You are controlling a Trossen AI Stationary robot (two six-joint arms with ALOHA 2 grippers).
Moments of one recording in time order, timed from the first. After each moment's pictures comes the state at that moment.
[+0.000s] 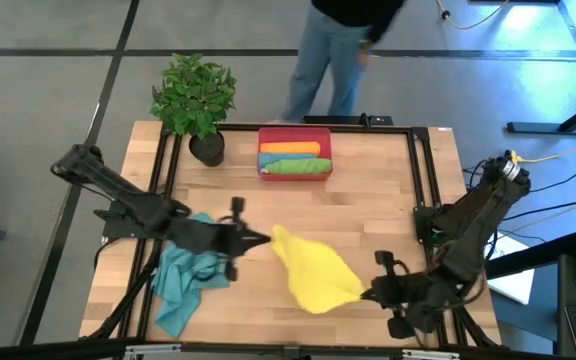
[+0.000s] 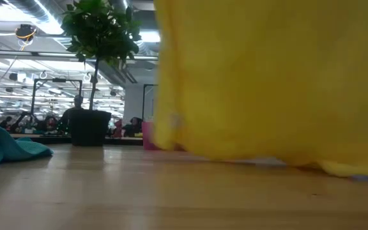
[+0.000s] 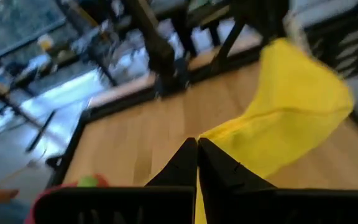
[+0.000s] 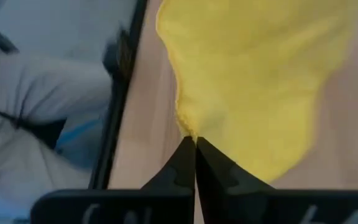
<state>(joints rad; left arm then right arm) -0.50 1.28 1.09 -0.21 -0.57 0.16 0.91 1.44 1.24 -0.76 0.46 0.69</state>
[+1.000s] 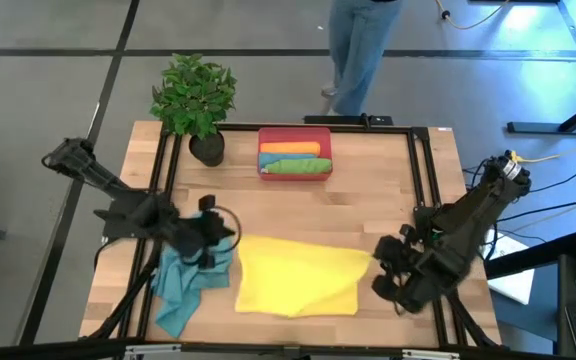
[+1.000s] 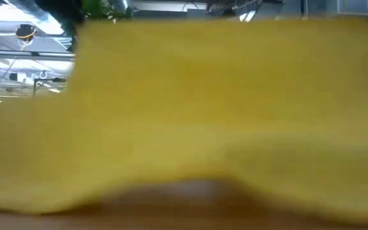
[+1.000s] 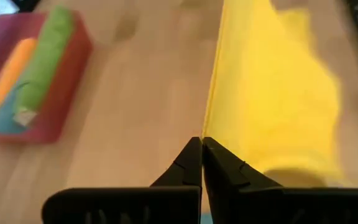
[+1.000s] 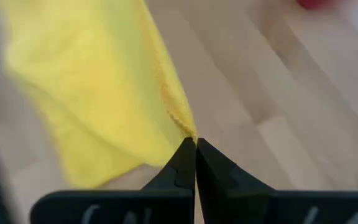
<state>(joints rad) -0.56 1.09 0.90 -0.69 -0.54 -0.46 0.86 1.43 1.23 -1.23 0.55 1.35</state>
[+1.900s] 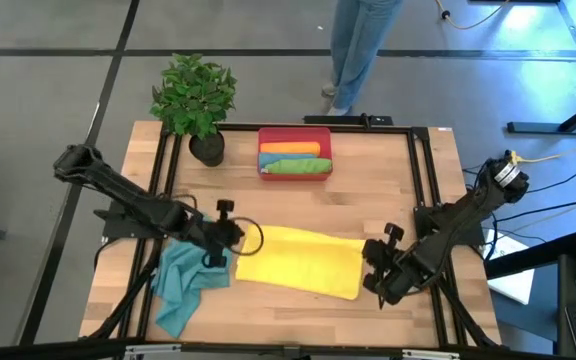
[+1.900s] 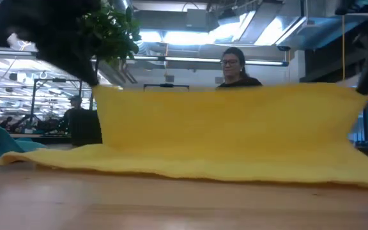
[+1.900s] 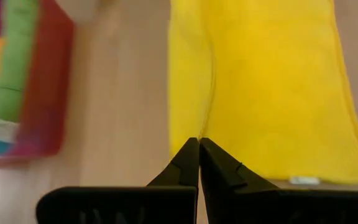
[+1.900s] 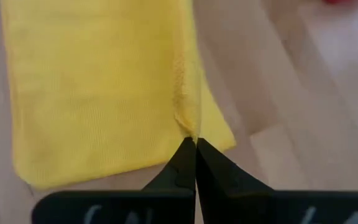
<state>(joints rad) -0.42 1.23 0.73 -0.45 -0.45 -0.12 0.77 1.46 0.96 -0.96 0.54 1.11</state>
